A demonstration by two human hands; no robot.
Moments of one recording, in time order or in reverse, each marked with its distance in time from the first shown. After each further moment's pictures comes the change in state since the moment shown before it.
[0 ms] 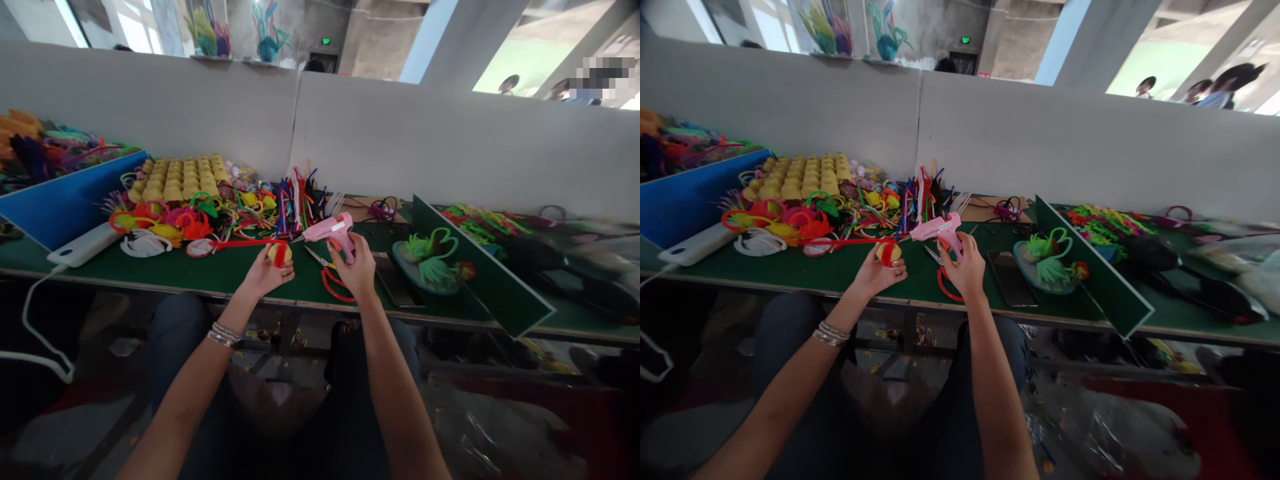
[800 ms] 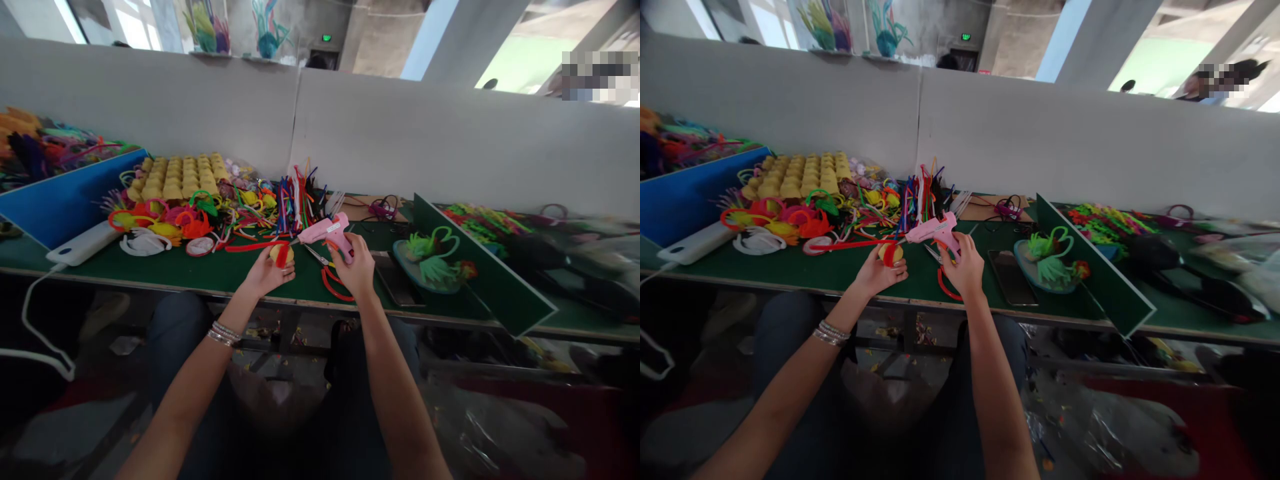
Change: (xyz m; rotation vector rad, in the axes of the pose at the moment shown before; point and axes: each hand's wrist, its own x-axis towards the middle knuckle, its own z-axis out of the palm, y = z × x) left_hand 0.000 -0.002 0.001 0.047 0.020 -0.013; right_hand -0.001 0.002 0.002 -0.001 -0.017 -0.047
